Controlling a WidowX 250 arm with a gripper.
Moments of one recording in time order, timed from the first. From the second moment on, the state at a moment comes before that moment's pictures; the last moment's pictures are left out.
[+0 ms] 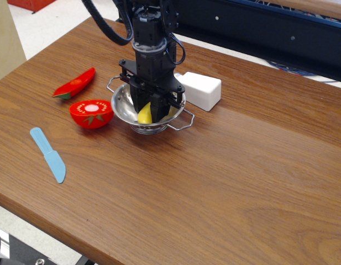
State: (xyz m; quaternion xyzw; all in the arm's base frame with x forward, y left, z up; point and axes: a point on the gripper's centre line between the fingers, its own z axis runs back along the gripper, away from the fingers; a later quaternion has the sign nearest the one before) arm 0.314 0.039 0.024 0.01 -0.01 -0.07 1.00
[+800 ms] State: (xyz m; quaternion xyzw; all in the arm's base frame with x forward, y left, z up) arm 0.255 0.044 0.088 -0.02 -0.07 -0.09 0.99
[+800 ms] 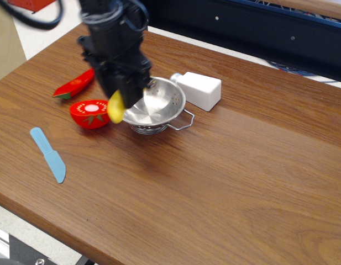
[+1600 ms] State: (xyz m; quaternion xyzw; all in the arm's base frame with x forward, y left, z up) arm 0.214 -0.023 0.023 0.00 -0.02 -0.17 0.98
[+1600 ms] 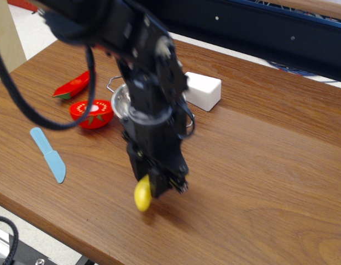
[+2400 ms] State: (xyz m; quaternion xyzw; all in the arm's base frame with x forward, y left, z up) arm 0.217 -0.005 0.051 -0.03 -0.04 -0.13 0.99
